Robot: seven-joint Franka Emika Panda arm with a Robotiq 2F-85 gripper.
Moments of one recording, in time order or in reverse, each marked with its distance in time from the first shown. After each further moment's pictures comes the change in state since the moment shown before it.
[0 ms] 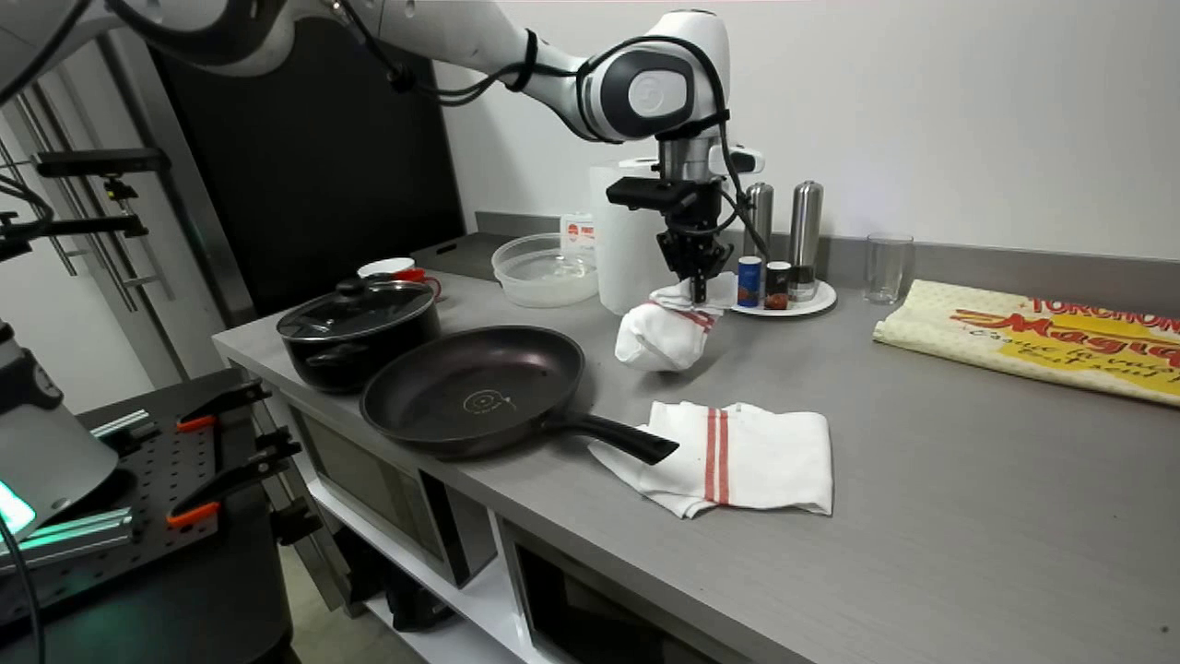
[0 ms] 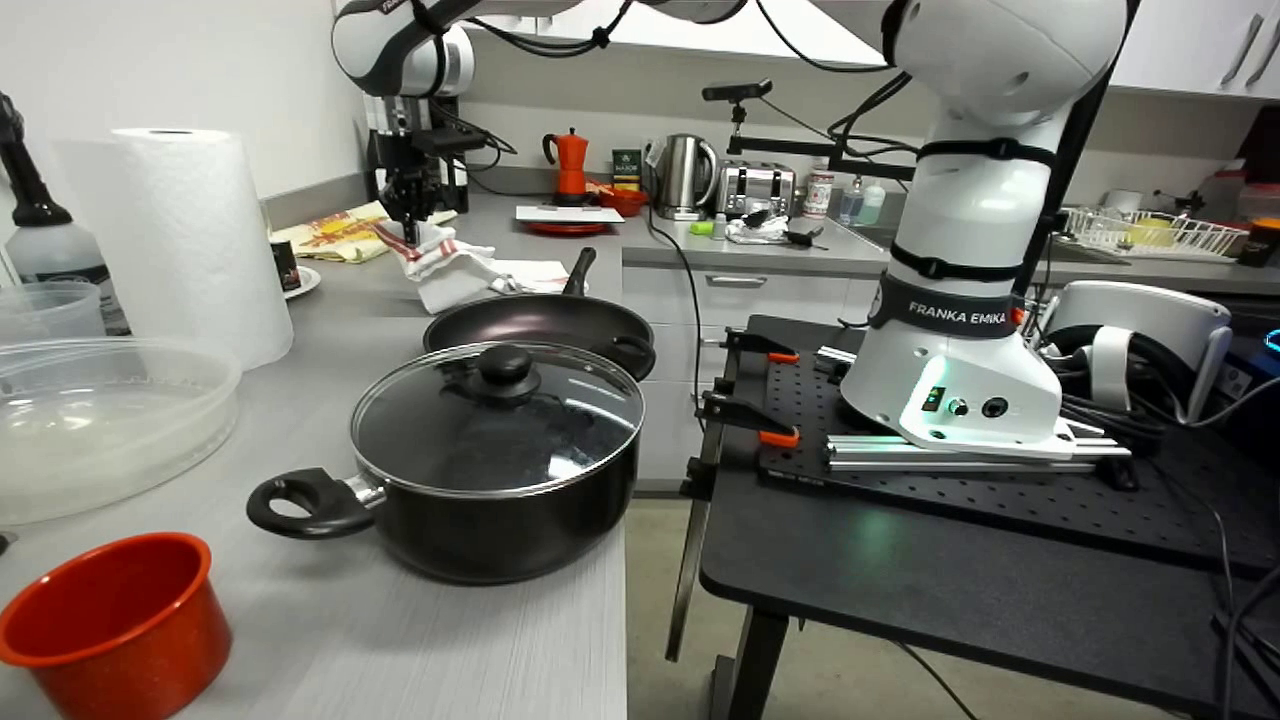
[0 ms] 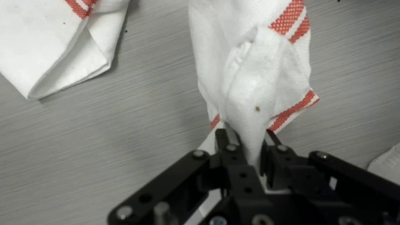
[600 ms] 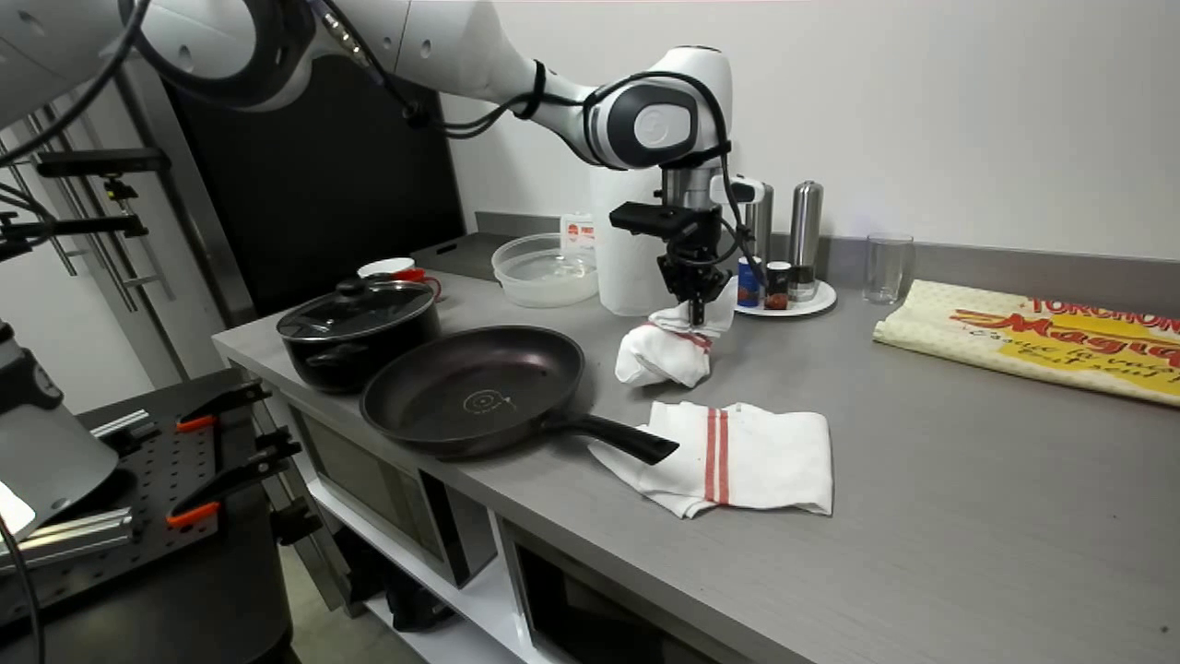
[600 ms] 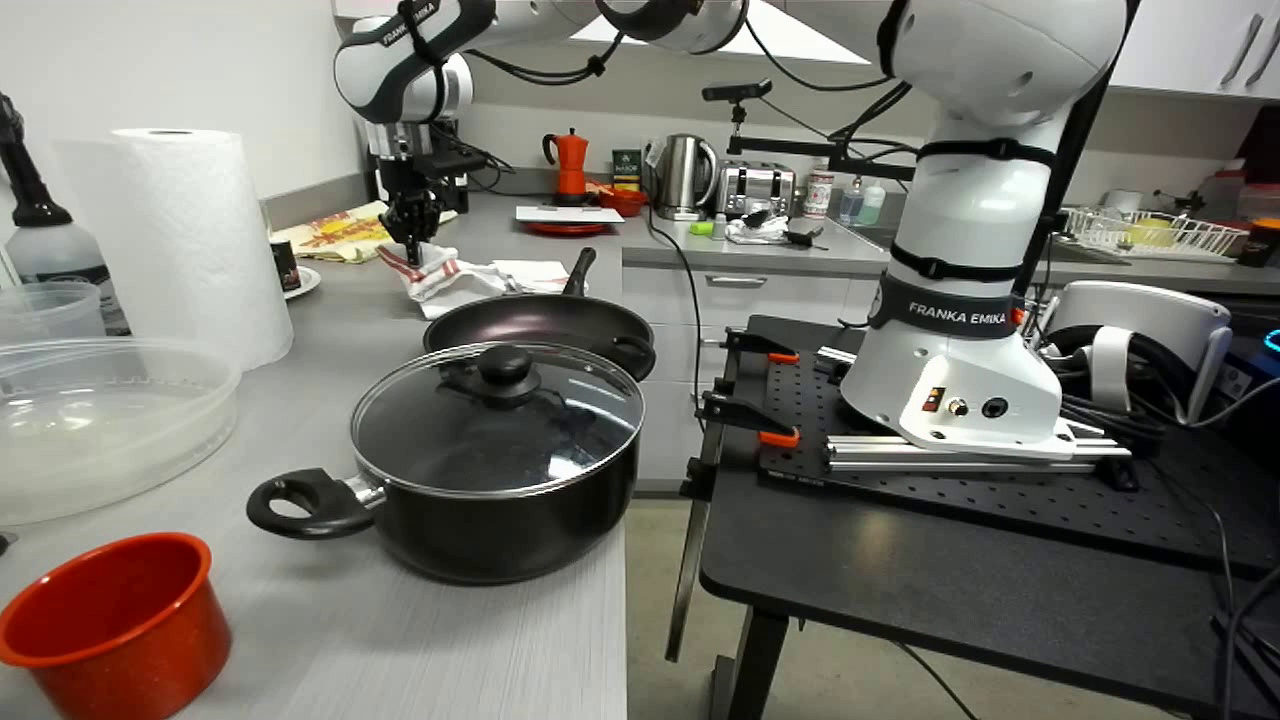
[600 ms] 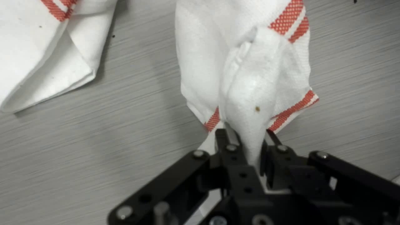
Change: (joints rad) arm -0.001 0.091 0.002 0.082 0.000 -0.020 0.001
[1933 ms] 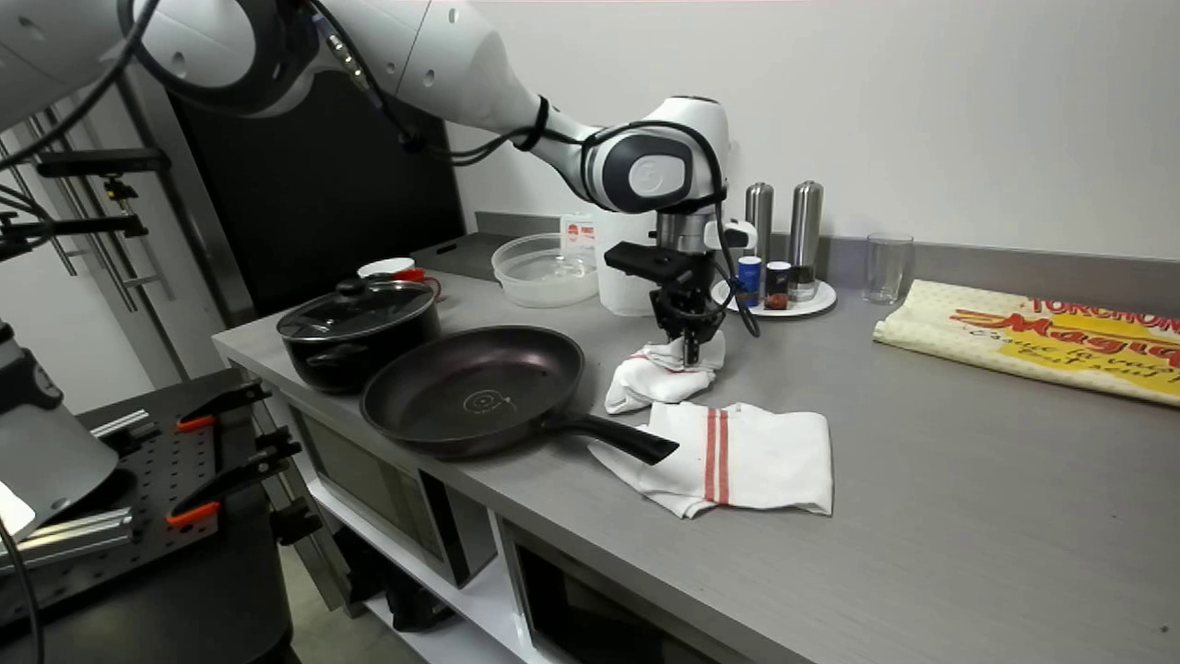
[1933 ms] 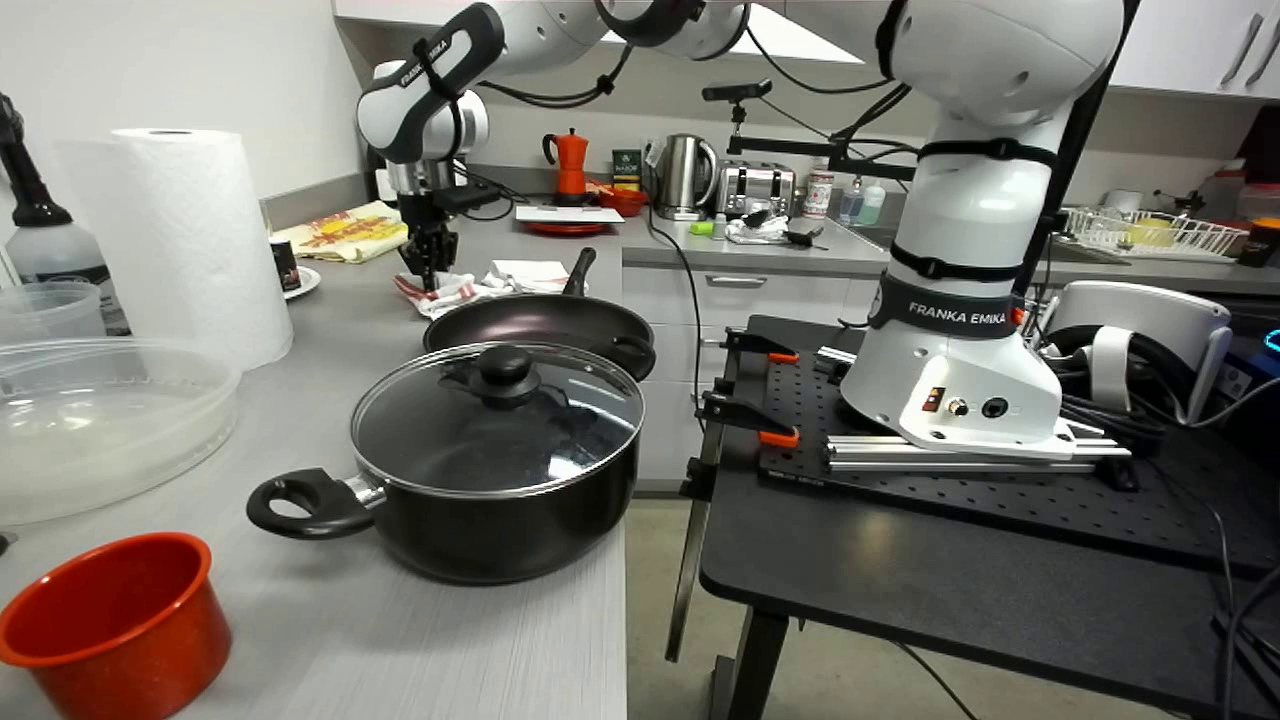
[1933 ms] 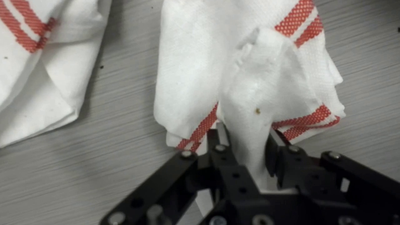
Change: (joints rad) arm -0.021 0.015 0.007 -0.102 -0.001 0.092 -0.031
